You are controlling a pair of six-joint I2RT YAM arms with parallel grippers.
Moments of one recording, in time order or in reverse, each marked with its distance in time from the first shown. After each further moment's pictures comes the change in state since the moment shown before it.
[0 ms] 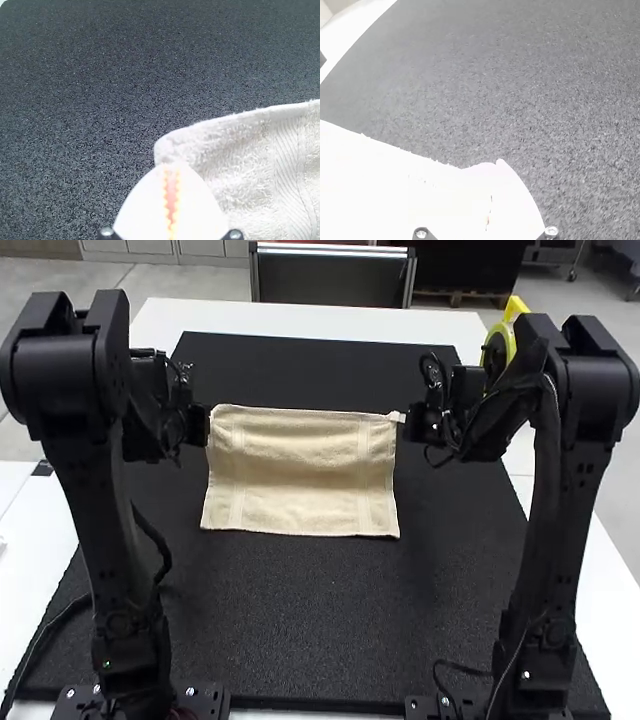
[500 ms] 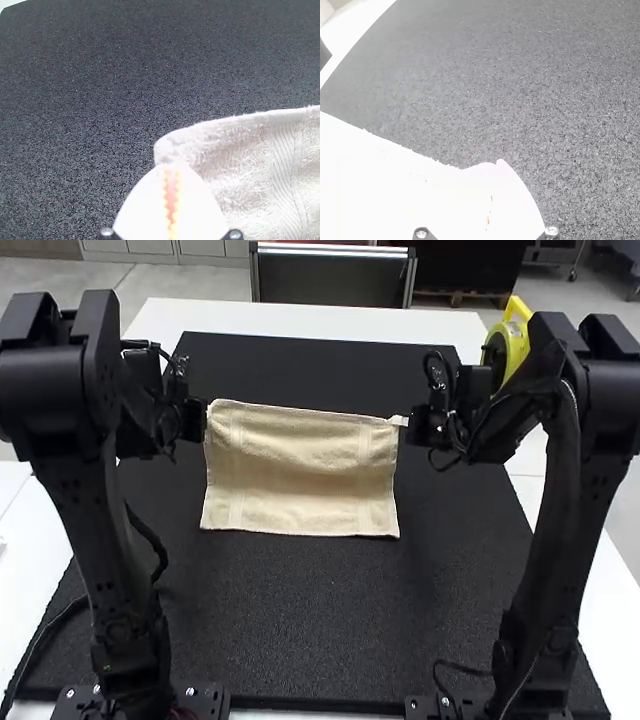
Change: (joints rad) left arm 0.009 -0.108 -0.037 -0.063 0.023 0.000; right arm 0.000 -0.115 -0.084 -0.060 -0.010 0.000
